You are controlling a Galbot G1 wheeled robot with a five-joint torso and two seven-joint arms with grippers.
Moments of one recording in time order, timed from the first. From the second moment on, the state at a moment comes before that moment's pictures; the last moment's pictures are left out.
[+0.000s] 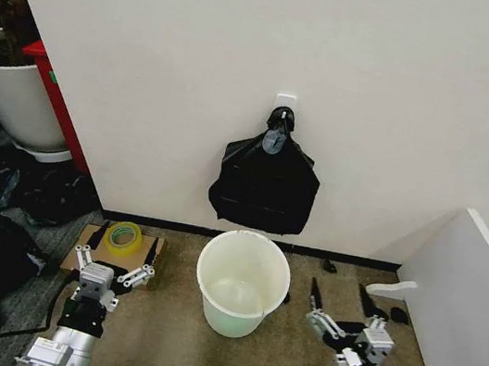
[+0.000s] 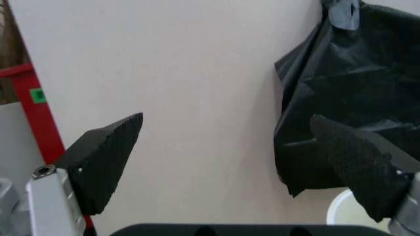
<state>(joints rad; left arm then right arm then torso) 1.74 -1.21 -0.52 -2.18 -0.07 -0.33 -0.14 -1.82 1.56 0.56 2.20 0.38 0.22 -0.30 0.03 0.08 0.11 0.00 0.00</state>
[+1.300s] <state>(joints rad) 1.84 -1.42 -0.55 -2.14 0.14 -0.47 -0.16 -0.86 1.51 0.30 1.58 1.22 -0.08 -0.31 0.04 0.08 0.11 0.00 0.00</state>
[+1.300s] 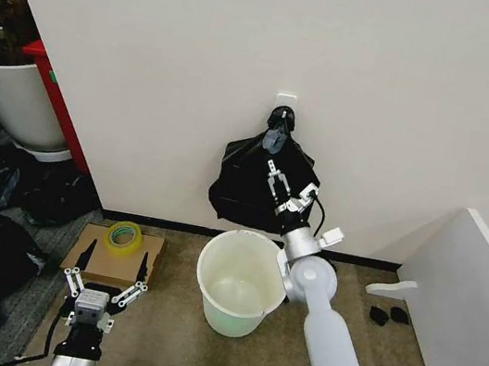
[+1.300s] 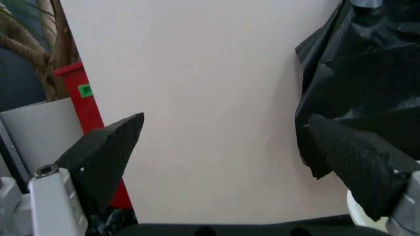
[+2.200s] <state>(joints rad) 1.81 -1.39 -0.55 -2.13 0.10 -0.46 -0.17 -0.79 1.55 0.30 1.51 1.19 -0.07 -0.30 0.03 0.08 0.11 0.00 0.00</state>
